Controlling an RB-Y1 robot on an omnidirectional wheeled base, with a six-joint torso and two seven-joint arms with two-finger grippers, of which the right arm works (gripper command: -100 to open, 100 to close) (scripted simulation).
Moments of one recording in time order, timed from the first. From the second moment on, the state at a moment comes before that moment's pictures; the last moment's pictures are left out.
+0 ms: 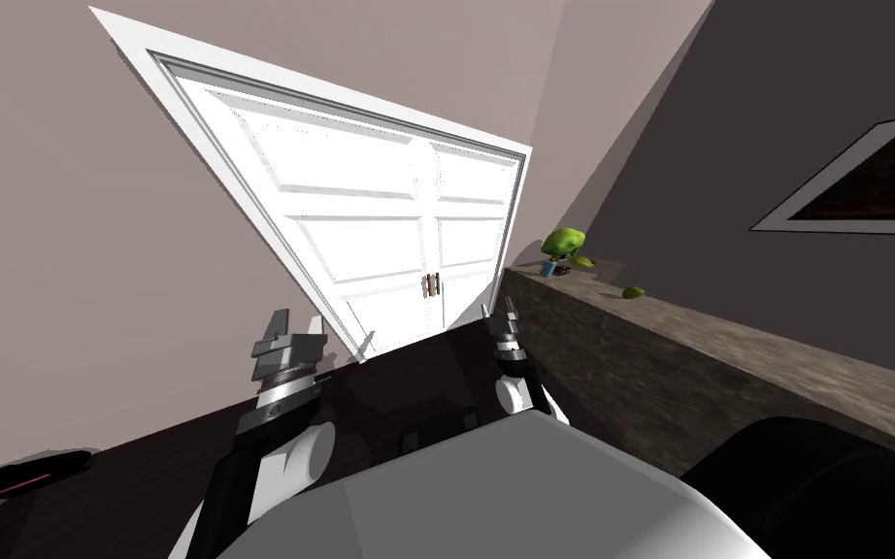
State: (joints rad) arm 0.42 -0.12 0.13 -1.96 -0.29 -0.61 -0.40
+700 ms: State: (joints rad) arm 0.39 -0.17 0.17 -1.78 -0.37 -0.66 -0.57
